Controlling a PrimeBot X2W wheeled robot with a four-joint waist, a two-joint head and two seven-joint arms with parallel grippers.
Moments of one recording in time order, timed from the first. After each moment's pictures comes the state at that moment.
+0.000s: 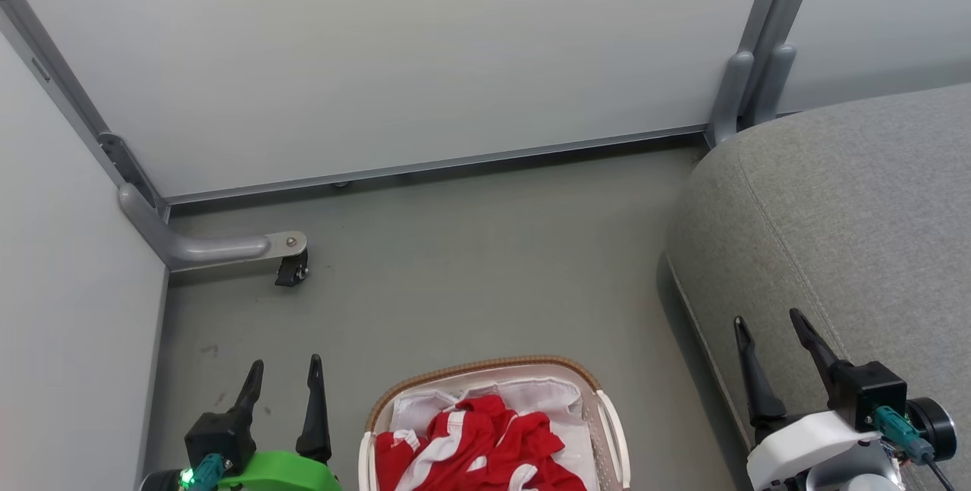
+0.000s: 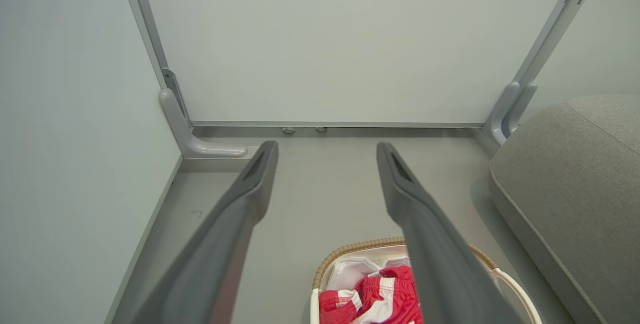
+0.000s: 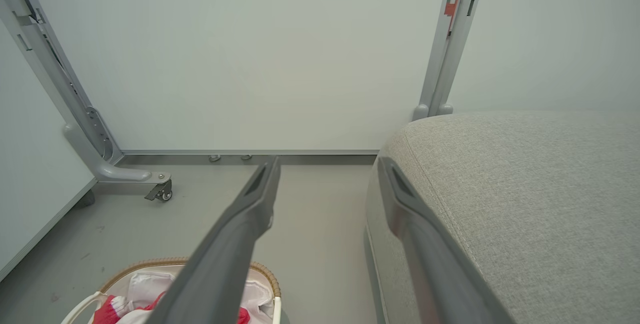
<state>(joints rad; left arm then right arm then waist) -0.02 0.05 -0.11 0.39 -0.23 -0.07 -0.26 -0.01 -0.05 -0.03 0.22 0.07 0.13 -0.26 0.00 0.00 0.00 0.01</state>
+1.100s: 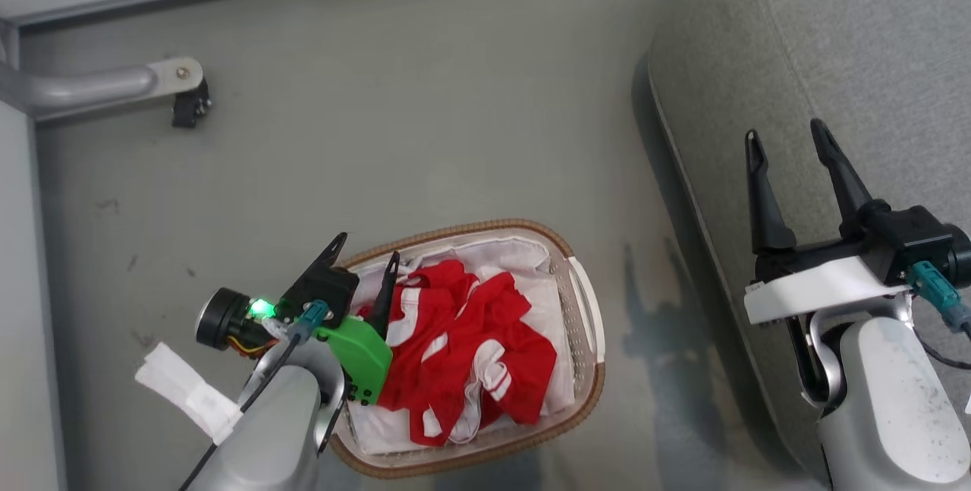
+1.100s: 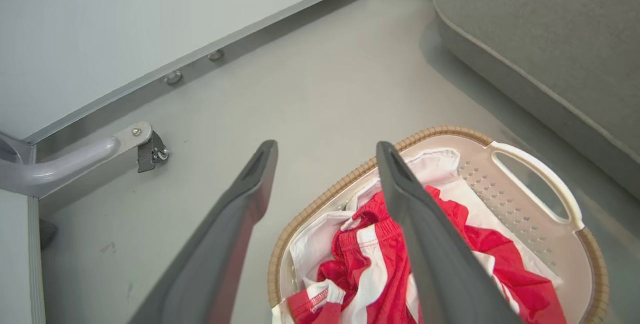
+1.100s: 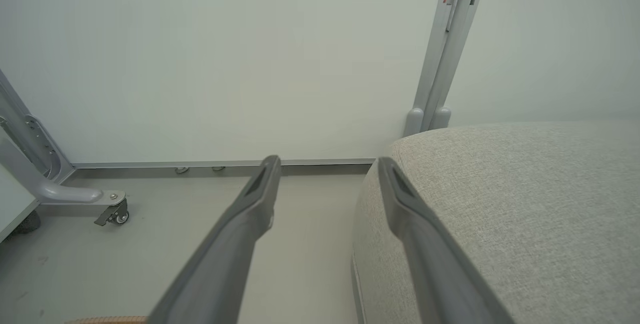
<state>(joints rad) -0.48 0.08 -0.36 0.78 -0.04 -0.12 -0.26 -0.31 -0.05 -0.04 0.13 0.08 0.13 -0.26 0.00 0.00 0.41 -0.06</state>
